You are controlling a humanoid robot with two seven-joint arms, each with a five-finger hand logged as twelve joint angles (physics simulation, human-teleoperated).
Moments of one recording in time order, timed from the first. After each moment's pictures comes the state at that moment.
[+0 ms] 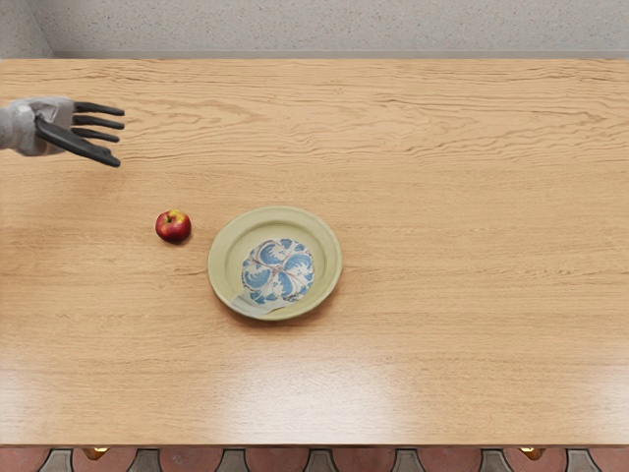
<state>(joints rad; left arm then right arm) -1.17 0.54 -0.25 -0.41 0.24 -0.61 0.26 -0.01 0.00 -0.08 0.19 0.17 -0.21 -0.16</state>
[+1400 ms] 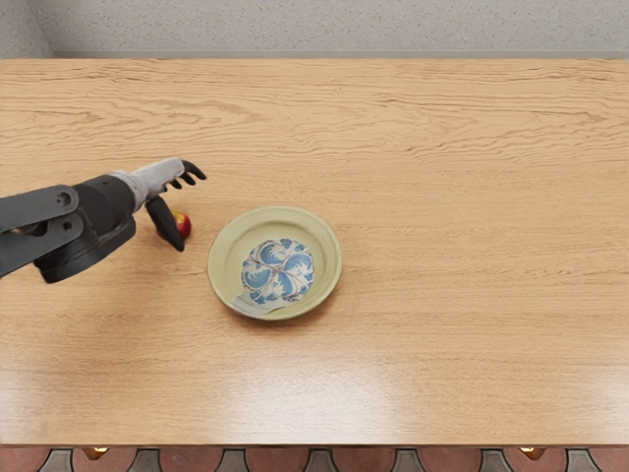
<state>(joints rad) -1.10 0.60 -0.13 -1.43 1.03 0.15 0.61 0.00 0.00 -0.08 0.19 0.17 -0.21 -0.15</state>
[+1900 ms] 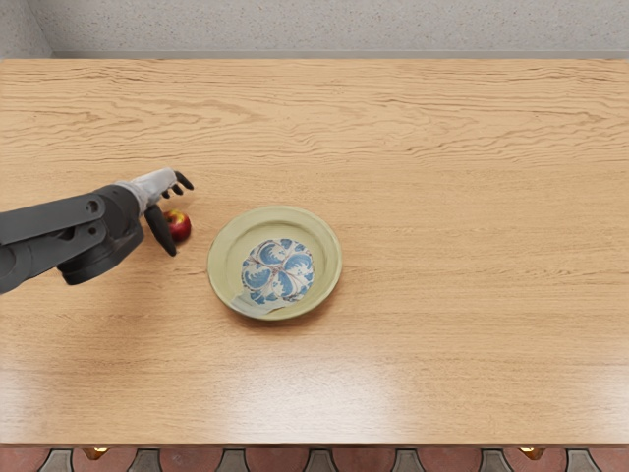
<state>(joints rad) -1.10 0.51 -0.05 -1.26 1.03 0.18 0.61 0.00 0.00 -0.08 0.19 0.17 -0.21 -0.14</state>
